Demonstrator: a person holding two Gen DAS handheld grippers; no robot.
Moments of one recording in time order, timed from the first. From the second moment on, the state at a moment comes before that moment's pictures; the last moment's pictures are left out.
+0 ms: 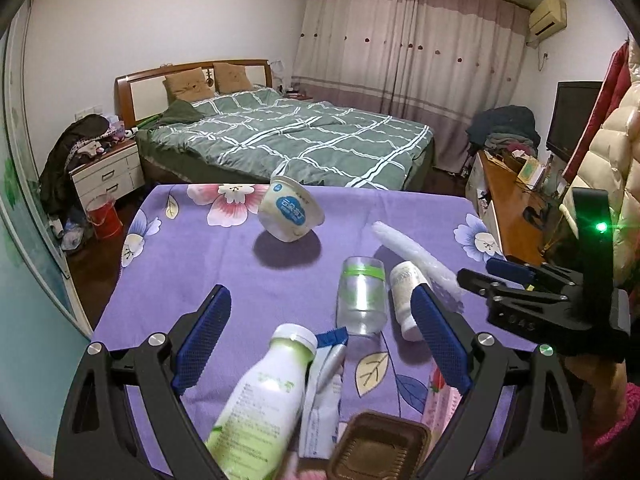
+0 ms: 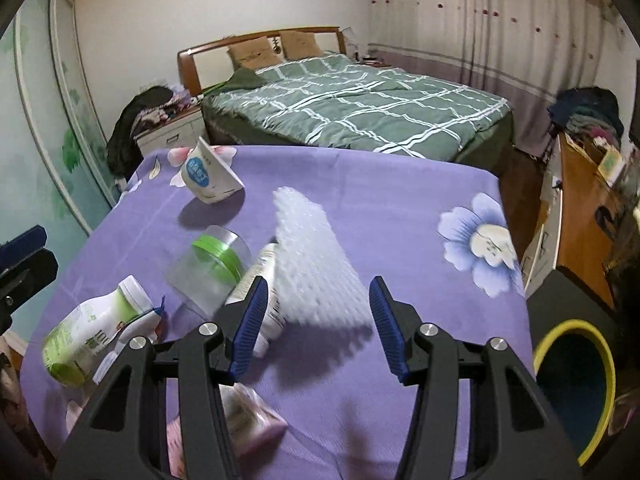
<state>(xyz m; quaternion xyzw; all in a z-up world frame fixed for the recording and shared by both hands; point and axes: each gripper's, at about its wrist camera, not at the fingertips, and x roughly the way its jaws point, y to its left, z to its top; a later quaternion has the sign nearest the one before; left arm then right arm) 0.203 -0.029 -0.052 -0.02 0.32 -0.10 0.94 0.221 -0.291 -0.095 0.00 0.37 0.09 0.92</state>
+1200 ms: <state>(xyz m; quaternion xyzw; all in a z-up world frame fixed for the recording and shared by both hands) 0.193 -0.067 -0.057 0.00 0.33 -0.16 0.93 0.157 -0.498 -0.109 0.16 0.28 -0.28 0.91</state>
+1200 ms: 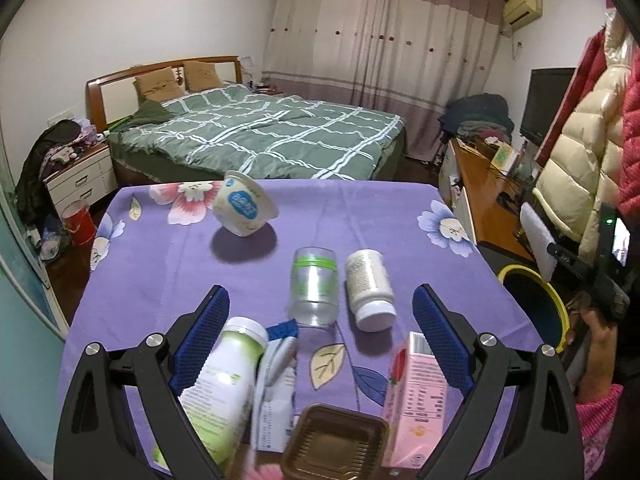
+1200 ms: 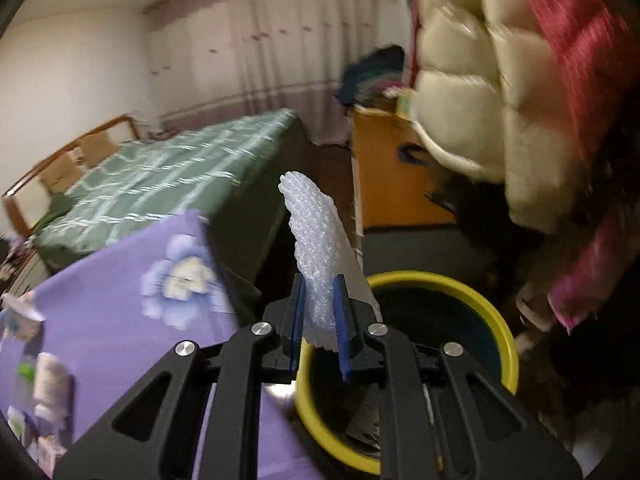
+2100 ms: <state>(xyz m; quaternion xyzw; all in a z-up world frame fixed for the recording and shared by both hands) 0.181 -0.100 -0.094 0.02 0.37 -0.20 0.91 0.143 -0.521 -0.134 0.18 0.29 -0.34 0.88</state>
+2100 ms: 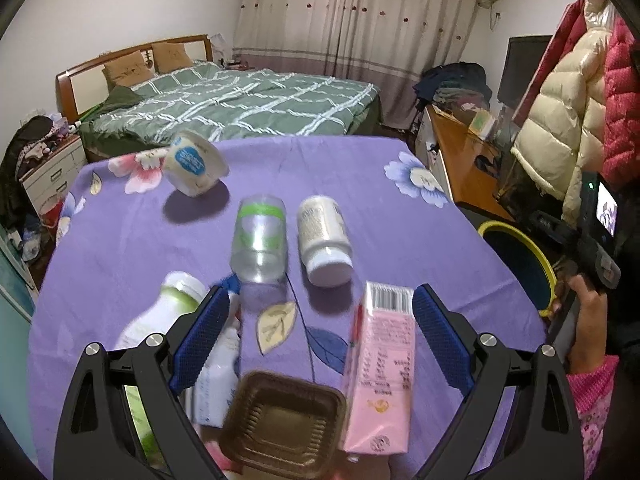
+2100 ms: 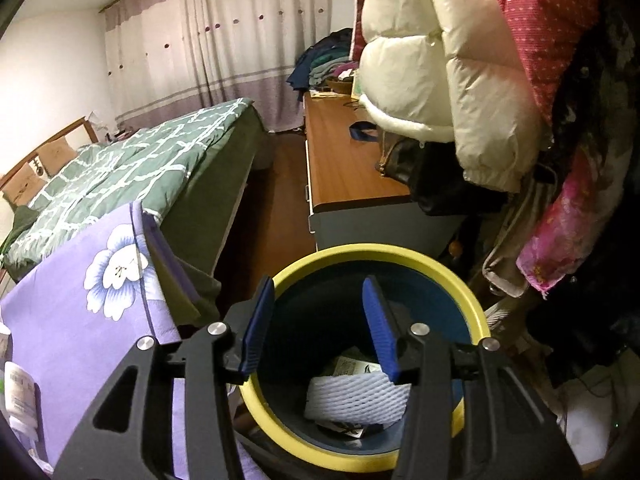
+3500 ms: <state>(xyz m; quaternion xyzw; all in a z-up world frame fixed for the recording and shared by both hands) 0.181 -0.190 -0.114 0.07 0.41 -0.26 0.87 0.136 -0.515 -0.120 0.18 0.28 -0.27 0.90</state>
